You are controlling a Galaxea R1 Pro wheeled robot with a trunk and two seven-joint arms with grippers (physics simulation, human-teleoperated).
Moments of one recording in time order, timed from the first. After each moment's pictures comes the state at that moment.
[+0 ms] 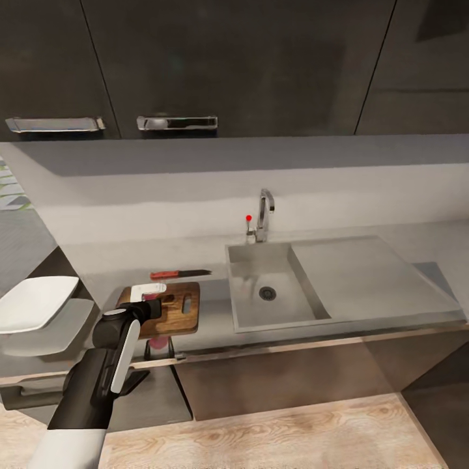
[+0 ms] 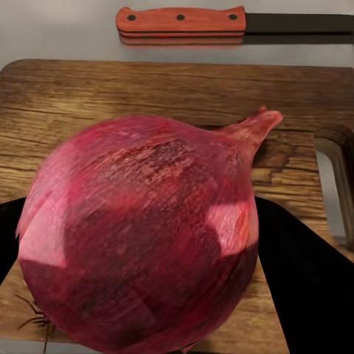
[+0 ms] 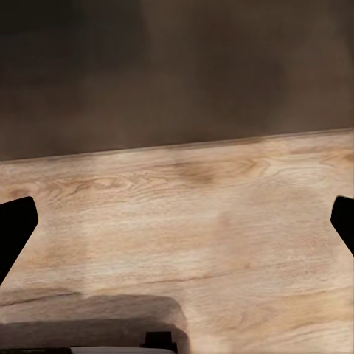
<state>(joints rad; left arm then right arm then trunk) -0.53 -0.04 0.02 -1.48 0.06 0.87 0.20 0.10 -0.16 0.29 -0.79 -0.26 -0.39 -0.15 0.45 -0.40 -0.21</state>
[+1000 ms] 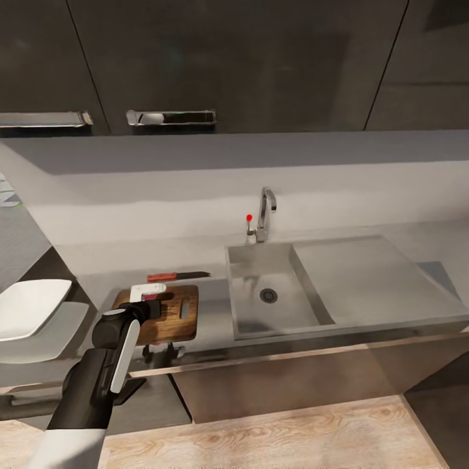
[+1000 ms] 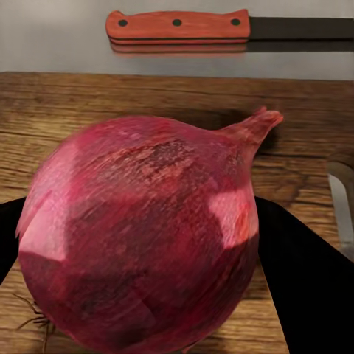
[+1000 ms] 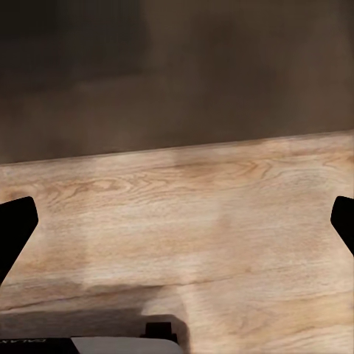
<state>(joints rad) -0.53 -0.04 0.02 -1.48 0.06 0.87 0.20 0.10 -0.16 0.29 -0.79 -0.26 -0.39 -0.15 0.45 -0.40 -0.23</state>
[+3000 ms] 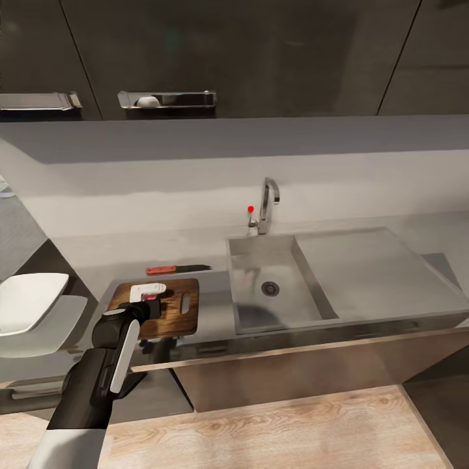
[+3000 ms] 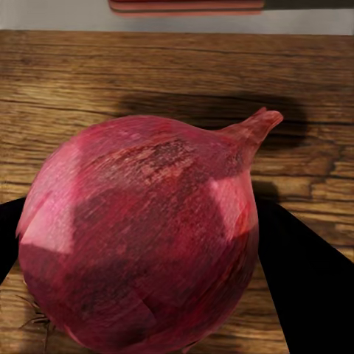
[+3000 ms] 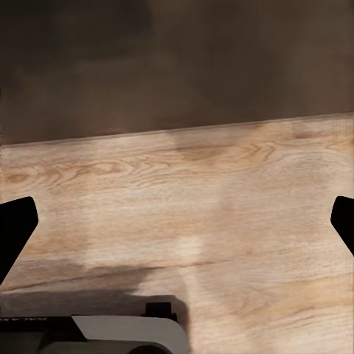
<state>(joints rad) -0.53 -0.04 0.02 -1.48 0.06 0.87 0.20 0.10 -0.16 0.29 -0.79 -0.26 -0.39 -0.15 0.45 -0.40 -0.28</state>
